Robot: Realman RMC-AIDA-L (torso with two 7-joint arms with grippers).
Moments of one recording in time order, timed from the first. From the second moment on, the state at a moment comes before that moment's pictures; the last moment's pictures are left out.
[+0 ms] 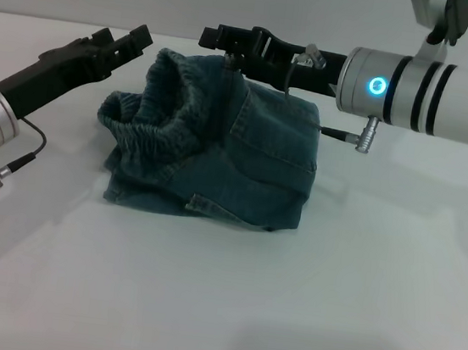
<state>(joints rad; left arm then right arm) -0.17 -2.07 -1.71 -0.95 0.98 -0.79 1.55 0.88 2.07 1.75 0.44 -1.27 0.90 -0.88</state>
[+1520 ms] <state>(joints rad) -0.27 -2.08 -1.66 -0.59 0.39 -0.97 2.48 0.46 2.08 0.67 0.60 -2.26 -1.19 -0.15</state>
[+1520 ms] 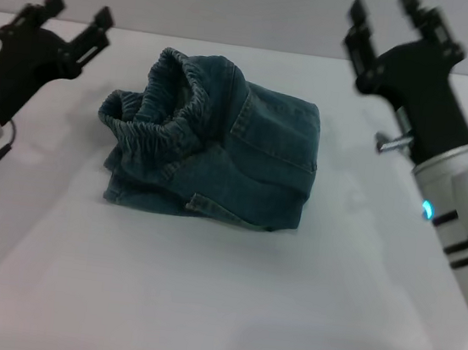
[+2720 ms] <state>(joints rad) -0.44 -2.08 -1.23 -0.44 0.22 -1.07 2.64 0.30 2.07 0.91 0.46 -2.52 -1.16 0.24</state>
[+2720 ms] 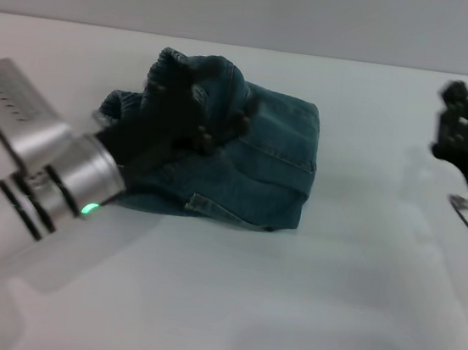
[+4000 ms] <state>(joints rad) -0.64 -2.06 -1.43 -0.25 0.22 -0.76 2.63 0.20 2.08 0.88 0.50 -2.53 -1.21 0.25</state>
